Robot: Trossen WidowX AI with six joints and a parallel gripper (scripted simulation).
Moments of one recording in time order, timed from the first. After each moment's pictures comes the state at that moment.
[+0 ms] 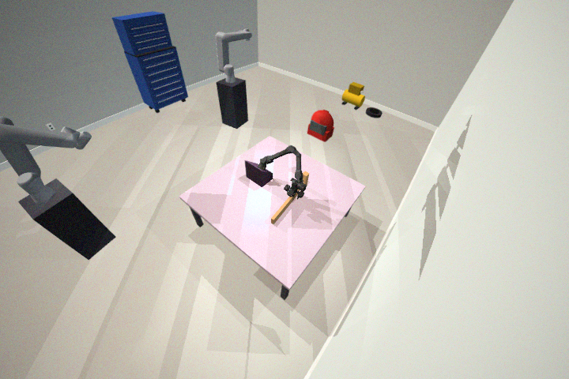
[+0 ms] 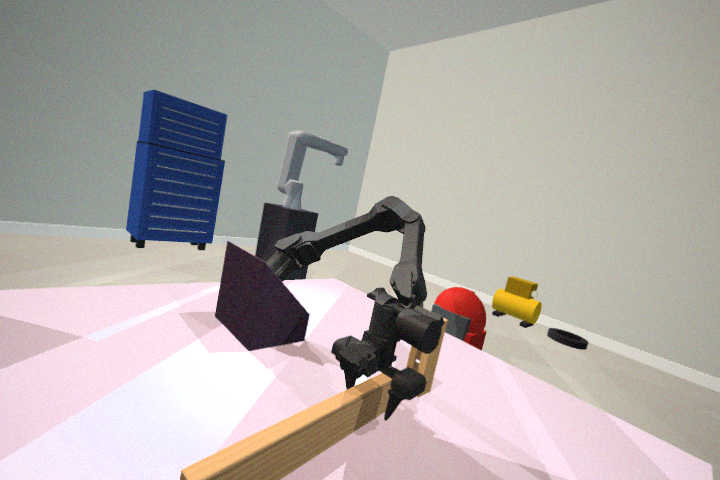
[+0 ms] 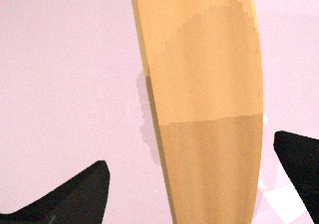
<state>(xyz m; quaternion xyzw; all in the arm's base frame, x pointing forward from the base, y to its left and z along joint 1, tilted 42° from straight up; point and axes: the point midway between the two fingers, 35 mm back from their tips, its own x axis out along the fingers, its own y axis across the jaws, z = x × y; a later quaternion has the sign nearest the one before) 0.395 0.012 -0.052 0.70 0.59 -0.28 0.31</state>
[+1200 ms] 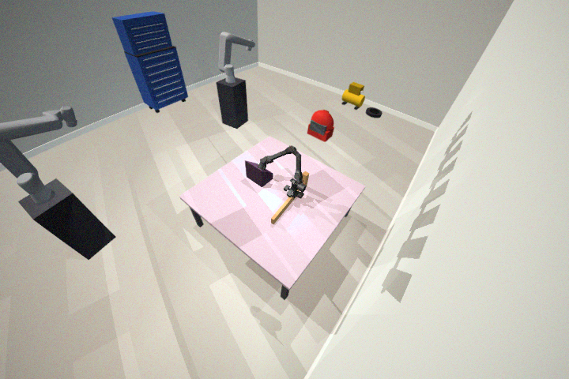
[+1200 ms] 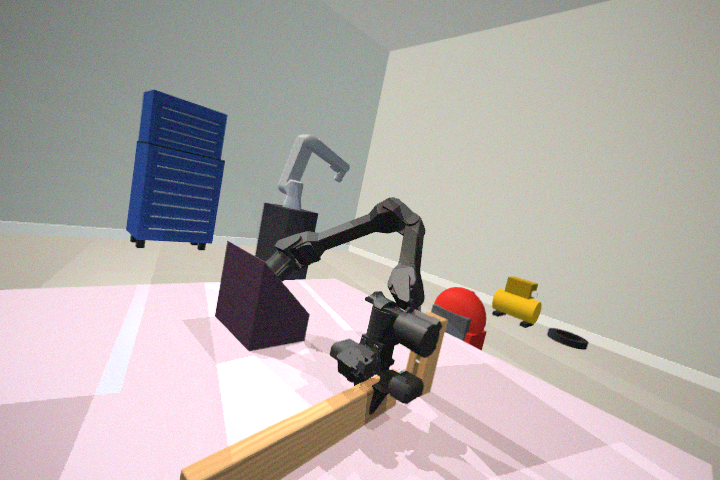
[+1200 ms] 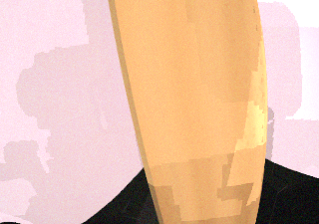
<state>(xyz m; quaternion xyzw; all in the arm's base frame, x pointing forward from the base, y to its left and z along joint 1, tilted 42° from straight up) 0.394 0.017 -0.059 0.70 0.59 -0.28 0.31</state>
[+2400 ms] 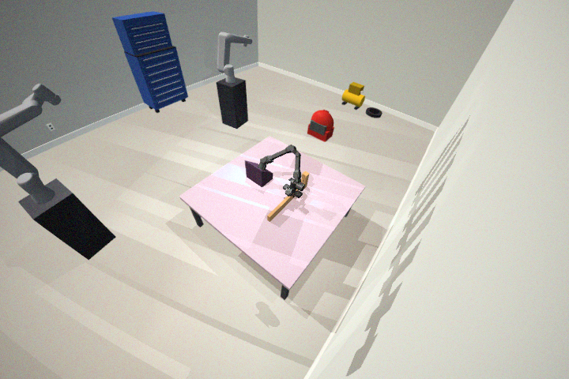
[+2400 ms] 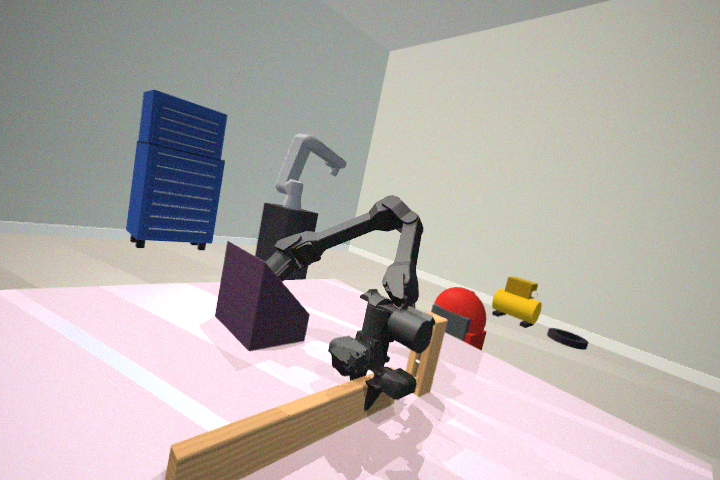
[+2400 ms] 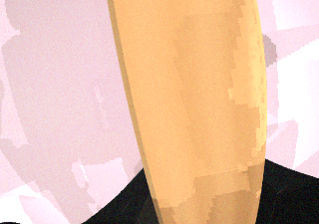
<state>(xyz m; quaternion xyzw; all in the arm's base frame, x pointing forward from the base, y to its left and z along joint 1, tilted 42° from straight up) 0.381 0.020 -0.059 0.71 0.57 -0.30 0.28</state>
